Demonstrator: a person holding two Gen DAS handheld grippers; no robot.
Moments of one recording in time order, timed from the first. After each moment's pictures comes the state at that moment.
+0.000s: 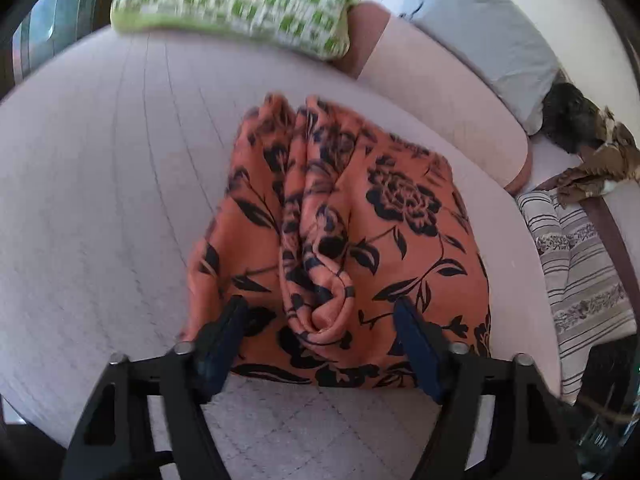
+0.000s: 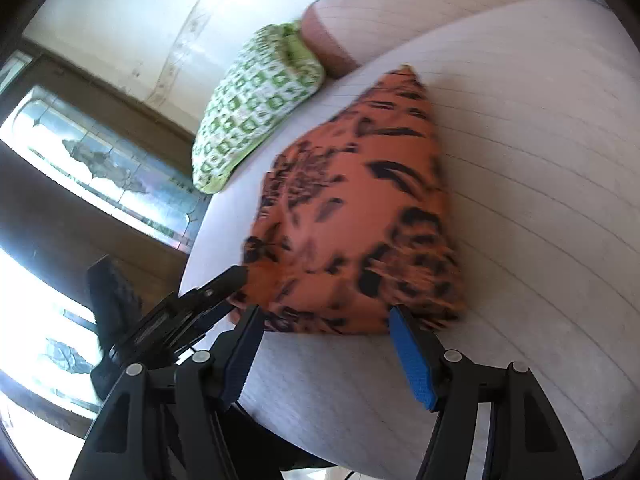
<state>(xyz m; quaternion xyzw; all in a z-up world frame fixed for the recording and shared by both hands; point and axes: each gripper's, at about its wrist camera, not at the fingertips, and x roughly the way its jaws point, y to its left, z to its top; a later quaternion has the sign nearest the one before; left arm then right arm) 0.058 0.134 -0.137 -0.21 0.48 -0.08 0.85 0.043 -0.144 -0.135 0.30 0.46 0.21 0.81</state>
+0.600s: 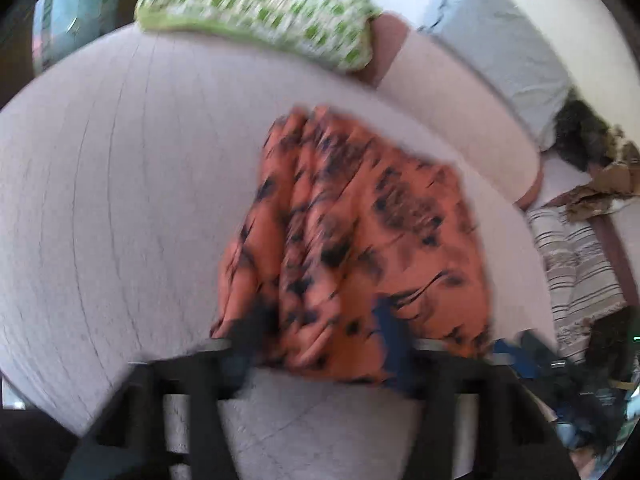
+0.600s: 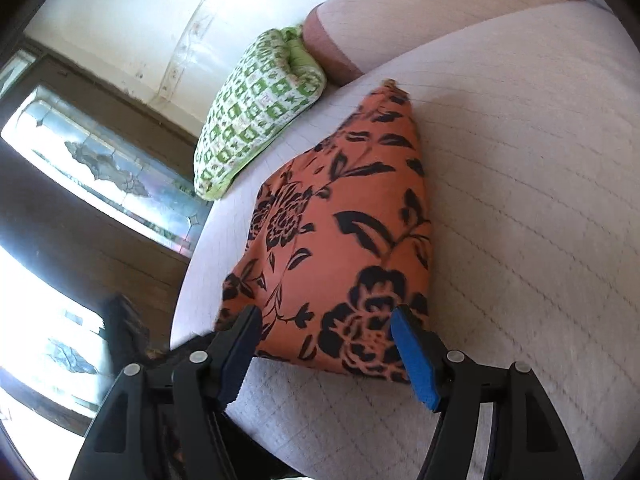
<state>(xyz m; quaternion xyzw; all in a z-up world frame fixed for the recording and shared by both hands) 0.048 0.145 -0.115 -0.22 0.45 -0.05 0.87 0.091 -0.146 -0.128 0.27 0.46 0.23 0.82</state>
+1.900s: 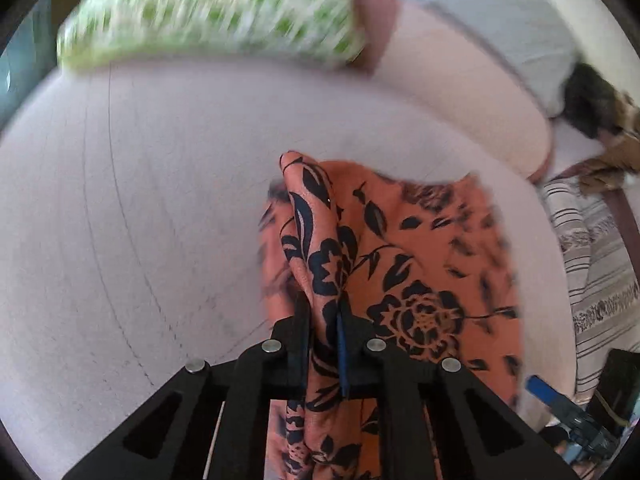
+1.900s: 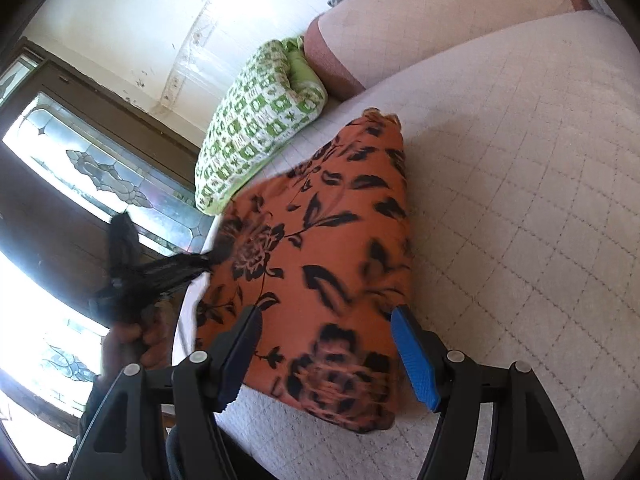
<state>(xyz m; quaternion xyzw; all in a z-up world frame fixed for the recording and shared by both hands) 0.197 0.181 -0.138 -0.15 0.54 -0.09 0.82 0.115 -0.157 -0.125 0.28 0.45 0.23 0.82</state>
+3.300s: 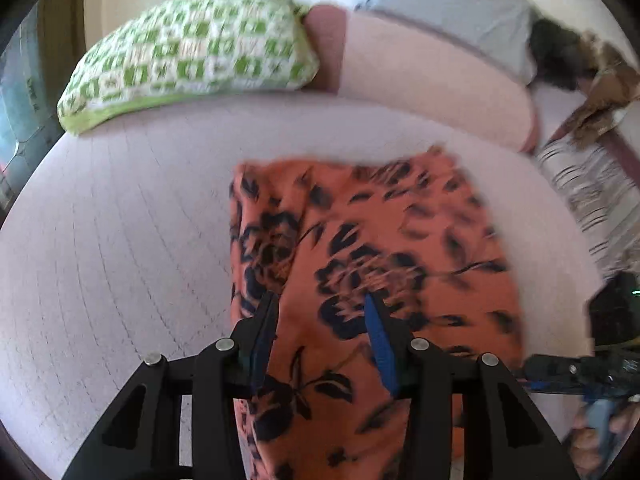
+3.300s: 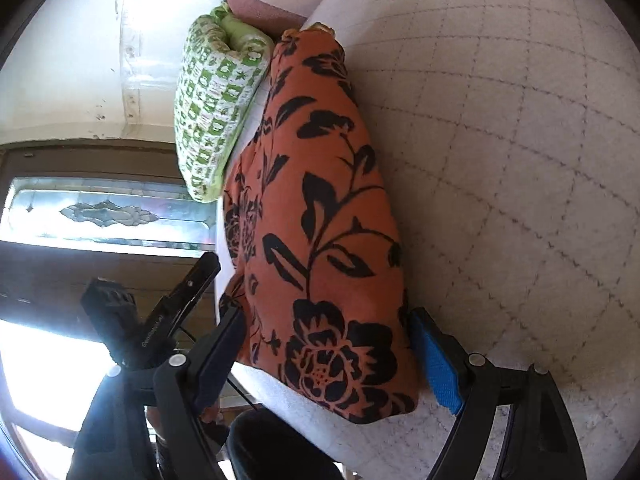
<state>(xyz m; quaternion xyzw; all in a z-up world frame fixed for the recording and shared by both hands) 0.148 0.142 -0.111 -0.04 0.47 -0.07 0.88 0.138 -0.155 -0.192 0.40 0.55 0.23 0.70</state>
